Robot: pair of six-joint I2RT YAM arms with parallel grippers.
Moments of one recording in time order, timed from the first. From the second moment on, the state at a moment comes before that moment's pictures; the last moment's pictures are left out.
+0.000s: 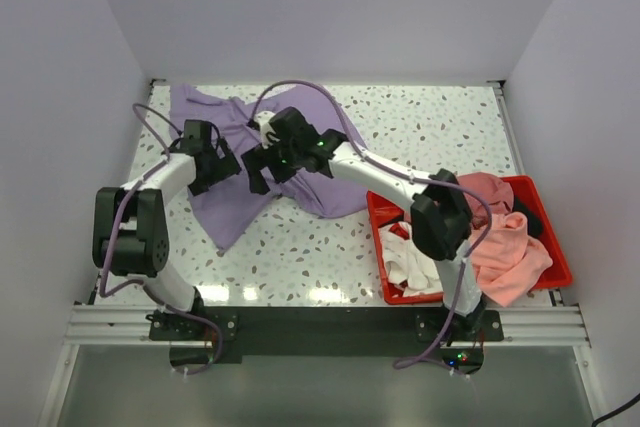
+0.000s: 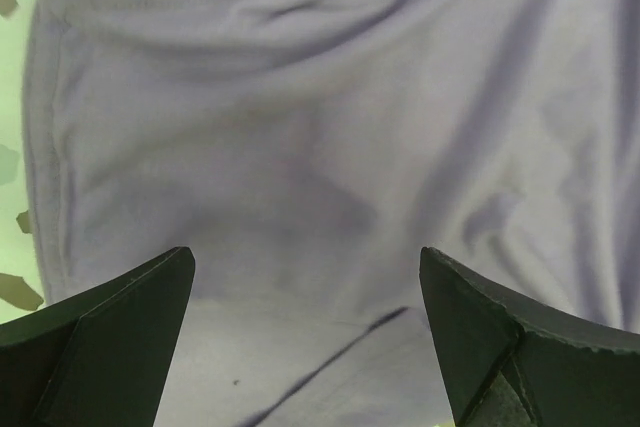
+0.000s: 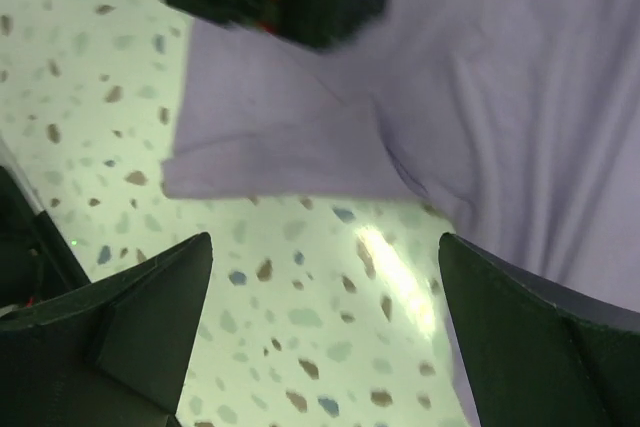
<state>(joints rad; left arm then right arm) -0.04 1.64 1.02 -0.39 -0.10 -0.56 0.87 2.04 1.79 -0.51 -0.19 0.21</state>
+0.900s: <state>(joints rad) 0.03 1.69 0.97 -0.32 -0.05 -0.61 0.95 2.30 1.84 -0.51 -0.46 -0.07</state>
